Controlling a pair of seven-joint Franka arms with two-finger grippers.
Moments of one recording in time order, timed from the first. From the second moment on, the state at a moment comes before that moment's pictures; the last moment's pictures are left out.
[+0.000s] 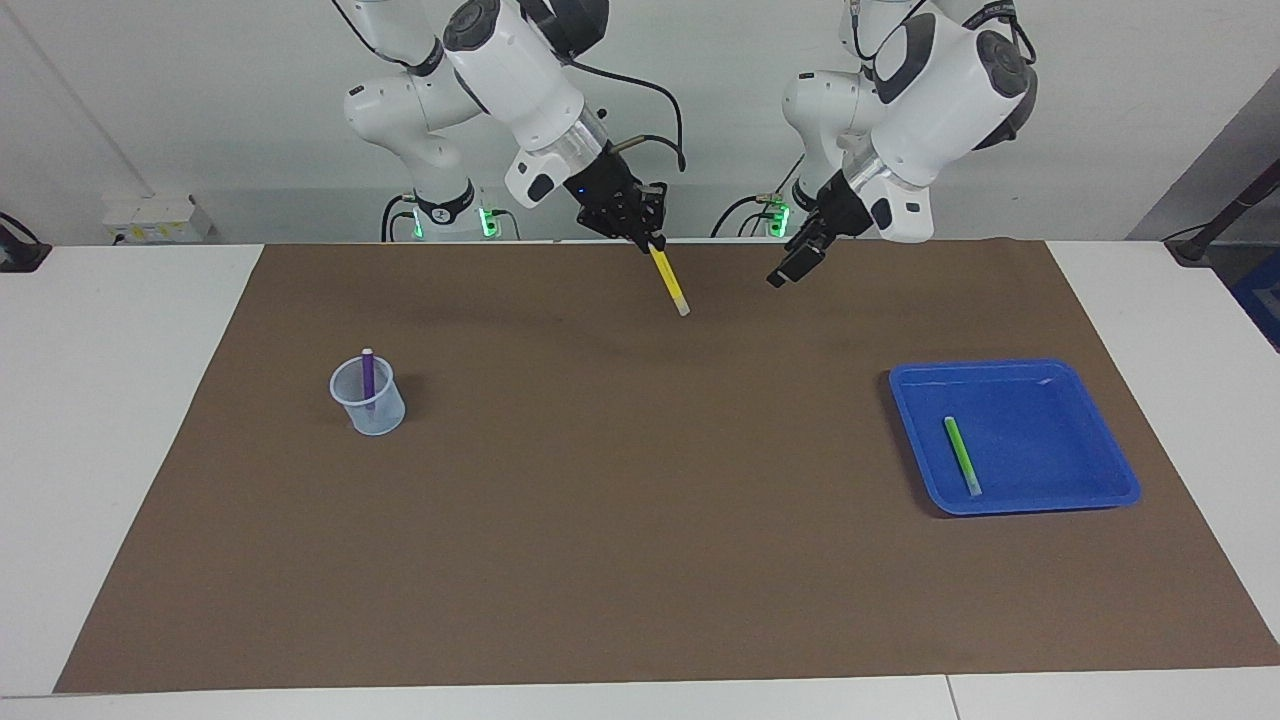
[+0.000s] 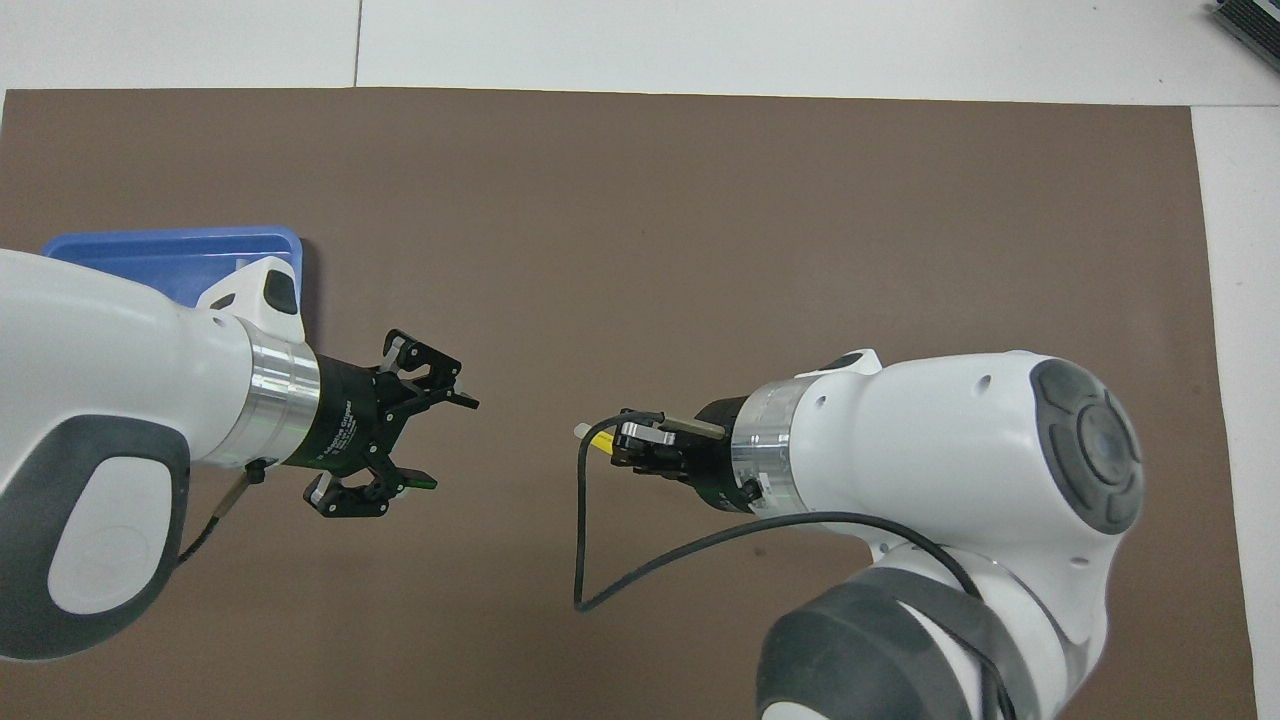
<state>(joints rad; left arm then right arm) -0.27 -0.17 -0.08 -1.99 -0.48 1.82 -1.23 0.44 -0.10 0.12 -1.95 0.55 2.10 0.64</state>
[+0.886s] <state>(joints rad) -0.39 -0.20 -0.09 -2.09 -0.61 2.06 -1.36 0.44 -0.10 0.12 -1.95 0.57 2.11 0.64</state>
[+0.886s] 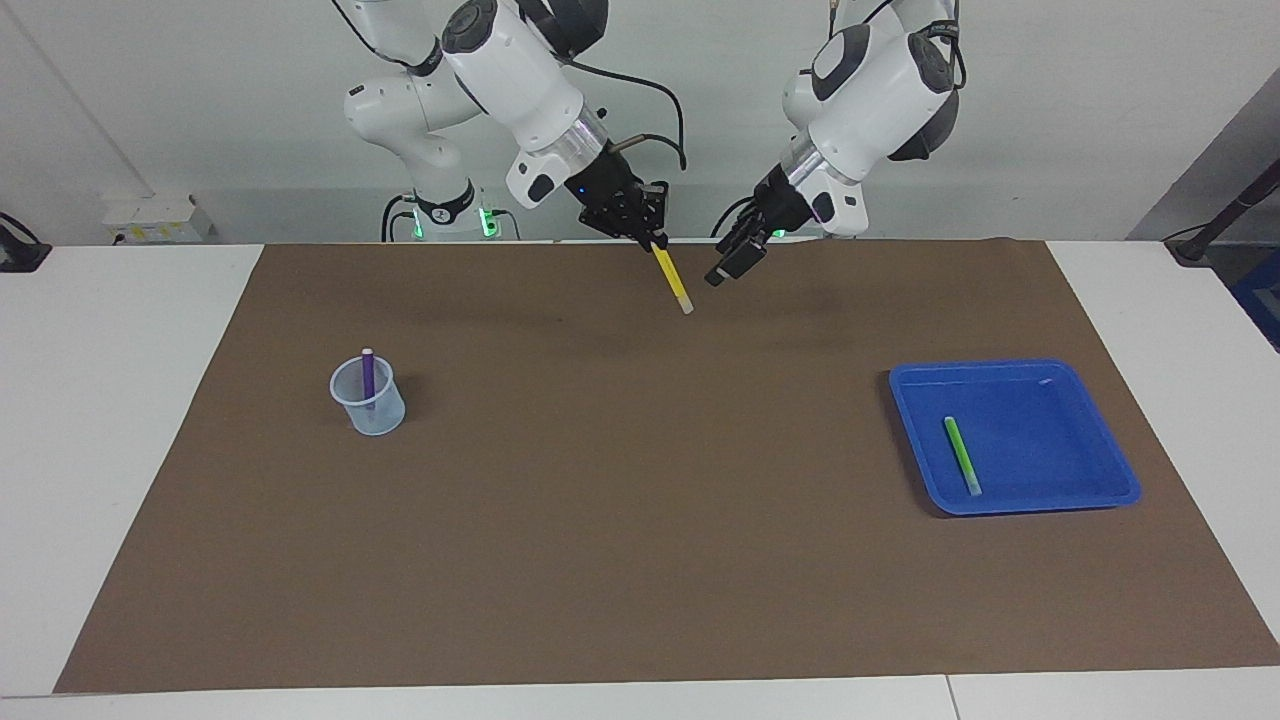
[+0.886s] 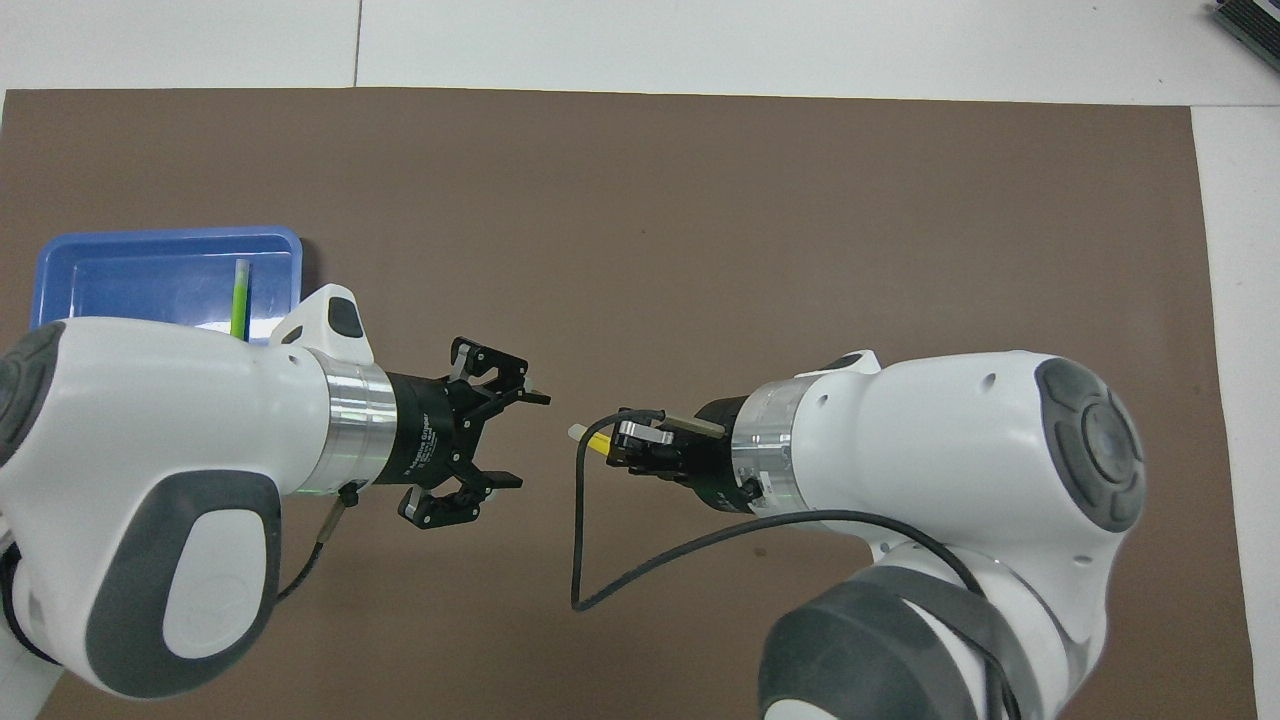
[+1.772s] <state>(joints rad) -0.48 -0.20 -0.08 -2.14 -0.65 2.26 -1.51 0.44 -0.10 0.12 -1.95 0.62 2.14 0.64</state>
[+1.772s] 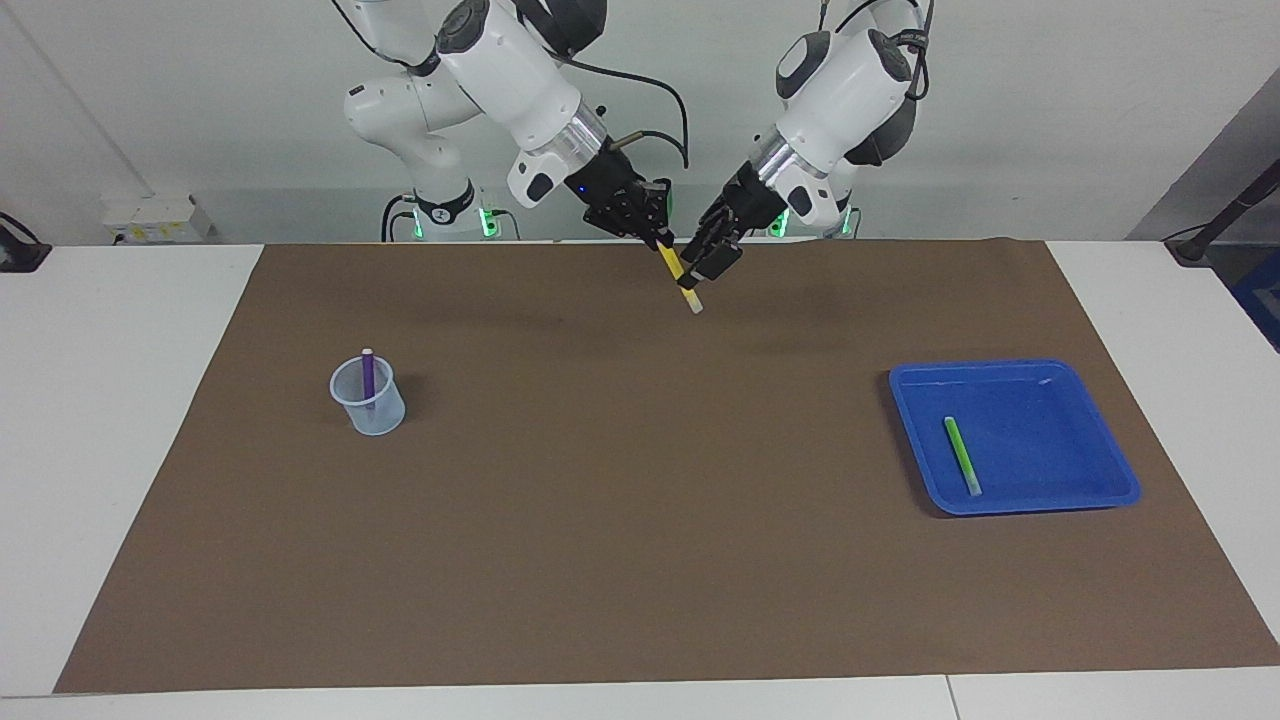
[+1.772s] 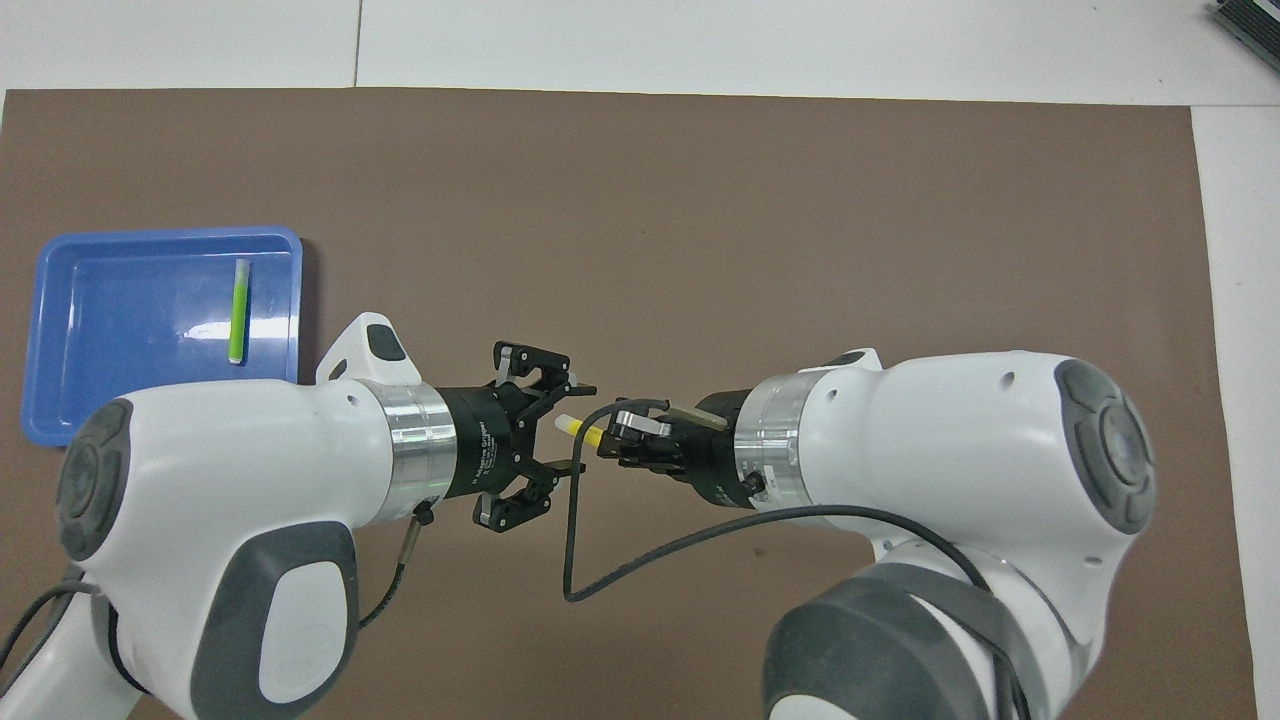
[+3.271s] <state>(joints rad) -0.48 -0.20 -0.08 -2.15 -0.65 2.32 -1.52 0.44 -0.10 0.12 -1.95 0.65 2.15 0.64</state>
